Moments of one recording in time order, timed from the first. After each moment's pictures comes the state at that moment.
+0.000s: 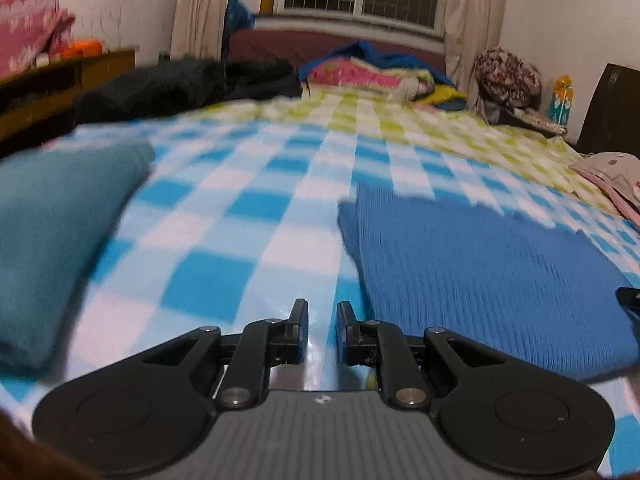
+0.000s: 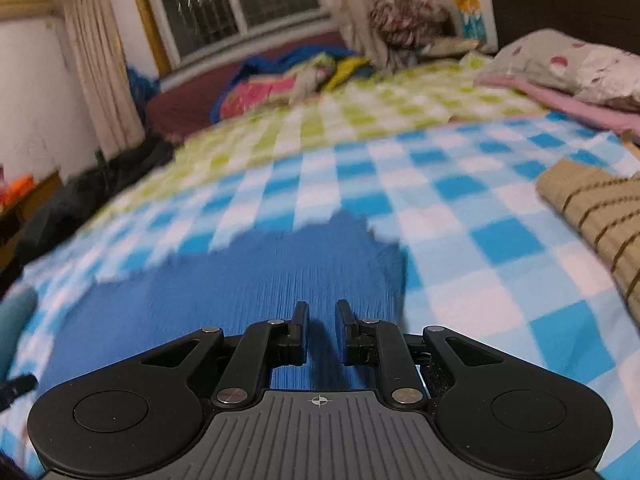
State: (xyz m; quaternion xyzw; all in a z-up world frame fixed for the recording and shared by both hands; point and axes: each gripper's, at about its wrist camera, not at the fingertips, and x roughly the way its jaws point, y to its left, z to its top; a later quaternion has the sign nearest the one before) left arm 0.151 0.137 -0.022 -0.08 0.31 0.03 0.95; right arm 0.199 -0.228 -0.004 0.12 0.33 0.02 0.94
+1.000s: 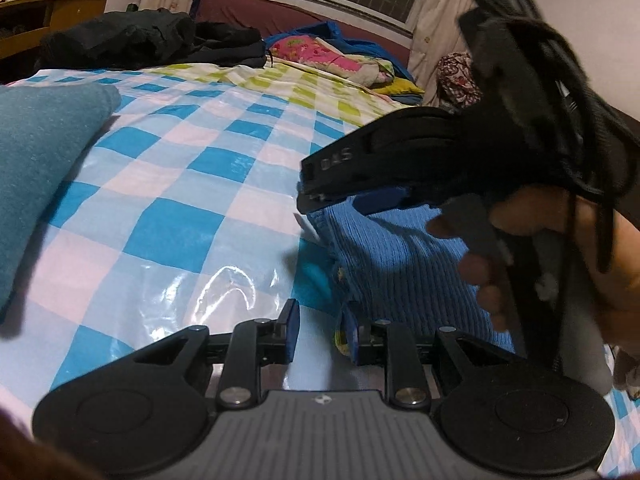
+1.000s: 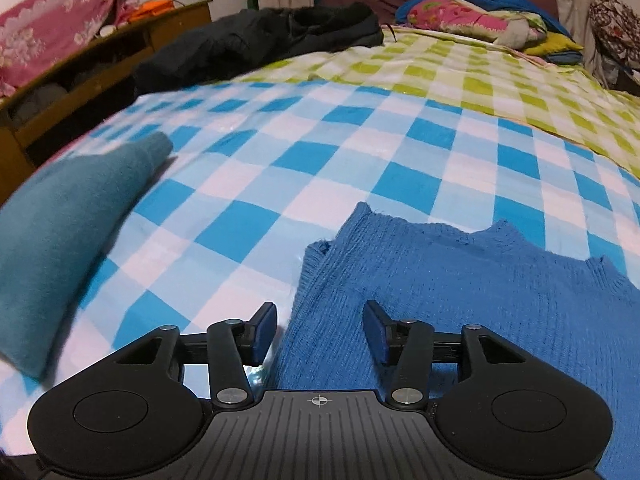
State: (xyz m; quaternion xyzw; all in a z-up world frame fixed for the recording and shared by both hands) left arm 0.135 0.156 -0.025 -0.16 0.33 -0.07 0.93; right arm 0.272 0.048 0.010 -0.07 0.41 0.22 0.88
